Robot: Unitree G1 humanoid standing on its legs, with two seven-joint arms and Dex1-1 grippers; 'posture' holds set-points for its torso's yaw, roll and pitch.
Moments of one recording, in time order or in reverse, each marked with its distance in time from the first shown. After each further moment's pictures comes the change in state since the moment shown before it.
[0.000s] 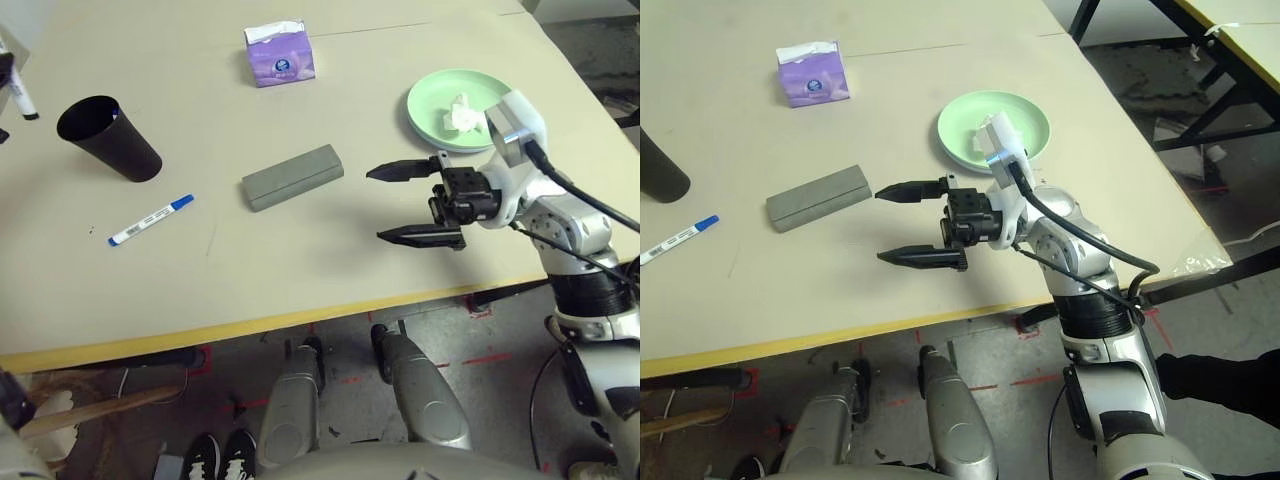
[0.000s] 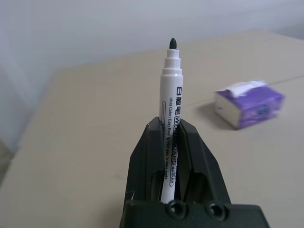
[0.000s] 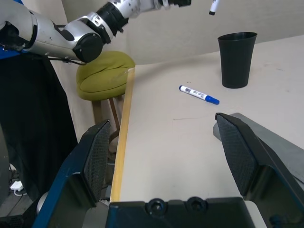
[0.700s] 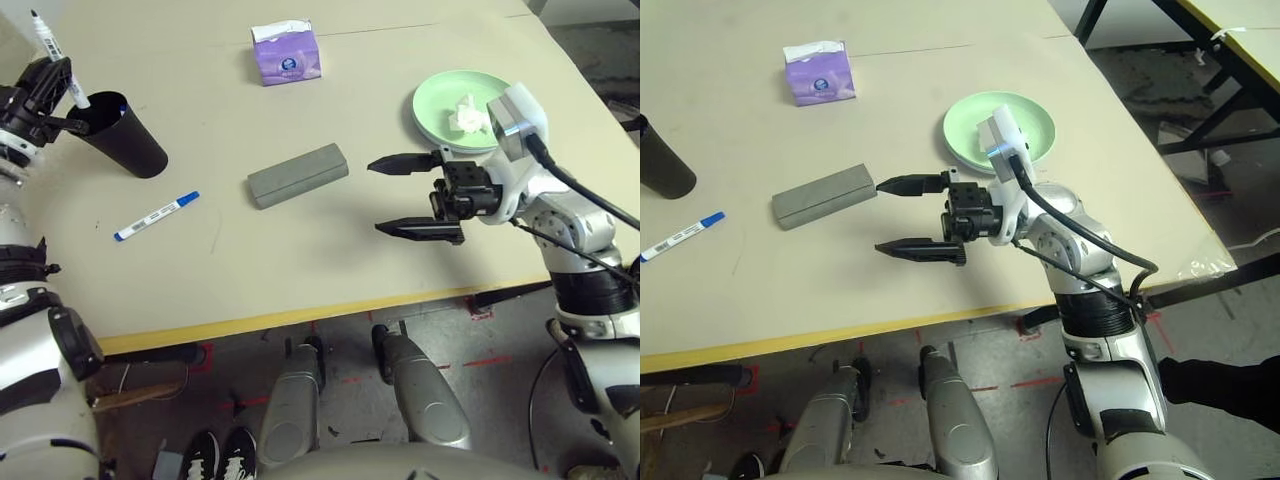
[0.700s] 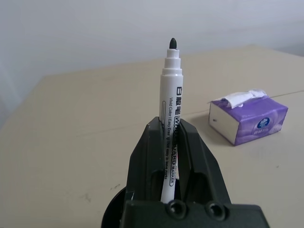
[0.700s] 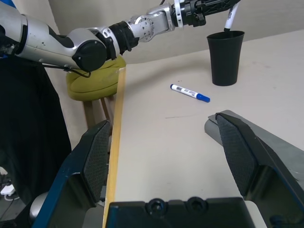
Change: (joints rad) left arm -0.184 -0.179 -0.143 0.239 0.072 -0.262 0.071; right arm 0.005 -0.015 -0.013 -0.028 0.002 0.023 -0.041
